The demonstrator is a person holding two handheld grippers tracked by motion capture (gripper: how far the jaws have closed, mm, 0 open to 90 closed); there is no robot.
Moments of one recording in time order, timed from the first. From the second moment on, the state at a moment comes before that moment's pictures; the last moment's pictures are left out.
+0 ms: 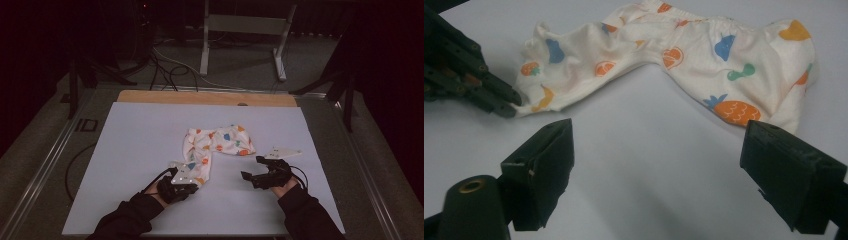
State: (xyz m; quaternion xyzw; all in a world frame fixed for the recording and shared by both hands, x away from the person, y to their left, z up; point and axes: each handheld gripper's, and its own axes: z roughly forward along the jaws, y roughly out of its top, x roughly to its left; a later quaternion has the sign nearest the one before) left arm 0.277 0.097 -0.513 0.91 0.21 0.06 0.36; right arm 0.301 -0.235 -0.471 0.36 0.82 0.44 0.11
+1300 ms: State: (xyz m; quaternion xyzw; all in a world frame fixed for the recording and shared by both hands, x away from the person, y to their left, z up) left arm 0.269 0.103 -0.461 0.89 0.16 0.06 0.43; right arm 0.301 -0.240 -0.466 0.36 0.81 0.44 0.11
